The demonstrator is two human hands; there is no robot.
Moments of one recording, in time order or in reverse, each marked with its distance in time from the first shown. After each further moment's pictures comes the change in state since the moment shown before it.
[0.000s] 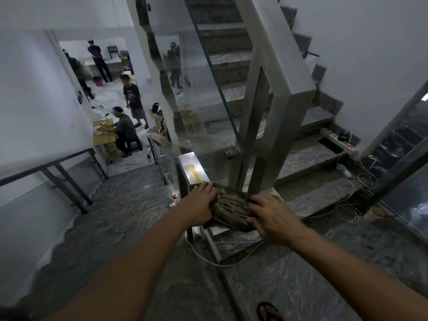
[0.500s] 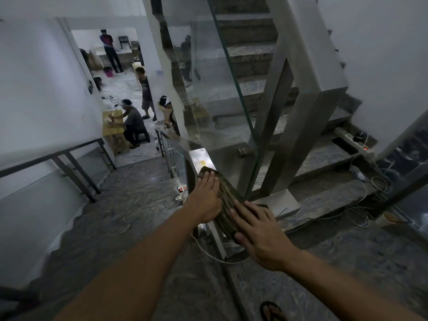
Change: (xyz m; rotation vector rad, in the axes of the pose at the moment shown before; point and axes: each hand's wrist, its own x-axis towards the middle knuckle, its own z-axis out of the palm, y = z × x) left_hand 0.018 -0.026 0.018 0.023 0.108 -0.047; right_hand 0.001 -0.055 0.022 0.093 -0.076 -0.053
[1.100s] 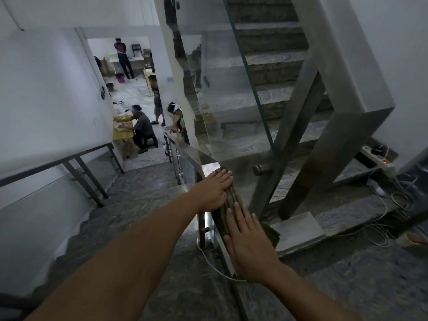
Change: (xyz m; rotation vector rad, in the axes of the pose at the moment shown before) left_hand 0.067 -0.057 -0.028 0.055 -0.031 0.224; right_hand 0.073 -0.044 0.016 -0.017 -0.018 0.196
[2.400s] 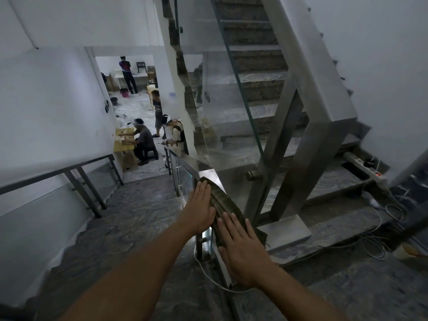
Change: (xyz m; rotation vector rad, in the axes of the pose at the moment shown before) left_hand -0.041 0.016 0.036 -0.167 0.213 -0.315; right_hand -0.010 0.008 0.012 -0.022 0.062 -0.146
